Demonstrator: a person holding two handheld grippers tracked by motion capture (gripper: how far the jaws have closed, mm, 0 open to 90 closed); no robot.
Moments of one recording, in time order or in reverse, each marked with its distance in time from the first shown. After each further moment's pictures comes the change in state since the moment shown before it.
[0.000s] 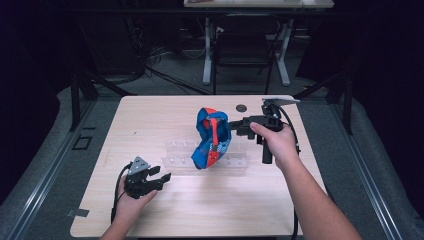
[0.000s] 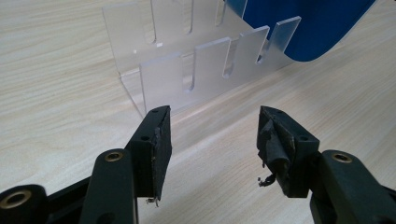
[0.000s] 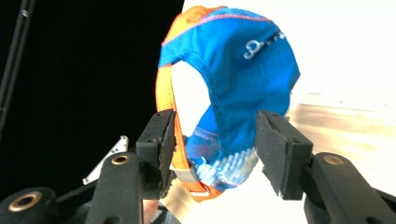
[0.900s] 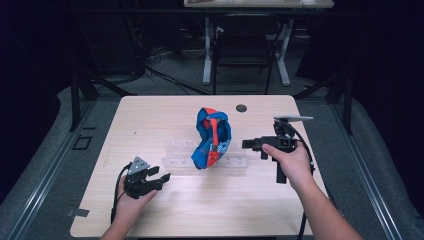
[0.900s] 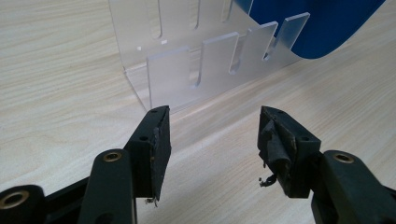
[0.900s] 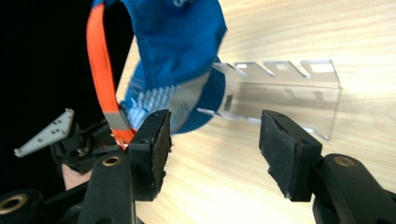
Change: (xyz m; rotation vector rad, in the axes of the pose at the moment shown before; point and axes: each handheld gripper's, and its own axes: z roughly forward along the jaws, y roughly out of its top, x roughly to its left) left arm 0.002 -0.002 0.000 0.002 0.015 -0.017; right arm -0.031 -0.043 -0.021 -0.046 -0.130 -0.094
